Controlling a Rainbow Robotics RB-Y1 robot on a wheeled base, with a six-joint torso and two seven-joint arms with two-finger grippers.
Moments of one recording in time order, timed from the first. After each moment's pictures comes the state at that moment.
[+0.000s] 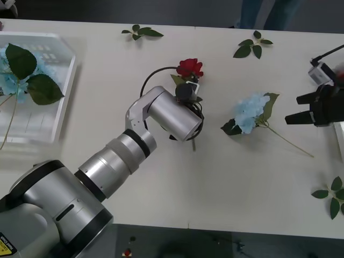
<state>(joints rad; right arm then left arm) -0.68 -1.30 0.83 -1.28 -2.29 0.89 2.72 -0.82 -0.02 -0.51 -0.96 0.12 0.94 -1.19</state>
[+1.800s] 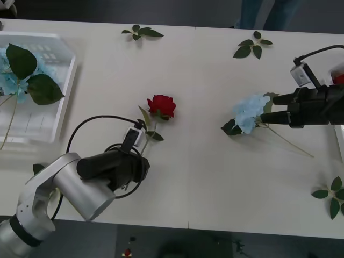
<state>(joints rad) -0.64 -1.27 0.83 -1.42 -2.41 0.75 2.72 -0.15 0.54 -0.63 -1.89 0.22 0.92 -1.20</state>
